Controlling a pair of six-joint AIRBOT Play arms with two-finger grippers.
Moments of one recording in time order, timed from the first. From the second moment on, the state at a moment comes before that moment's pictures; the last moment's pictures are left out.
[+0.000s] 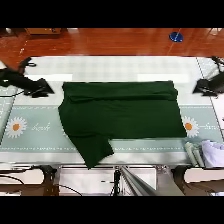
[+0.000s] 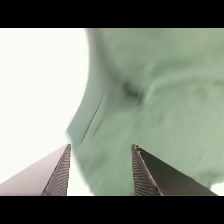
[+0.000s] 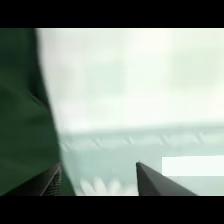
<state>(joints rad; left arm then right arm) 0.31 -1.52 1.31 1.08 -1.40 -1.29 -0.43 -1.59 1.47 -1.43 1.43 1.35</state>
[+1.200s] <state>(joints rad) 0.31 -1.21 0.44 0.82 -1.29 -1.09 -0.79 -1.36 1.09 -1.12 1.45 1.19</state>
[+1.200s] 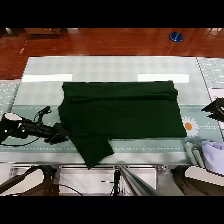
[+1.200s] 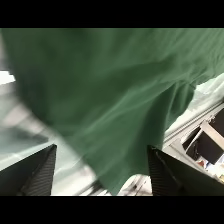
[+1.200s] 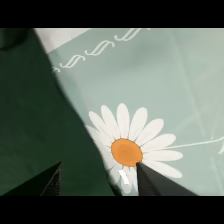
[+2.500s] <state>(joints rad) 0.15 -1.22 0.43 0.79 -1.21 -1.09 -0.81 -1.44 0.82 -1.12 1.42 1.08</state>
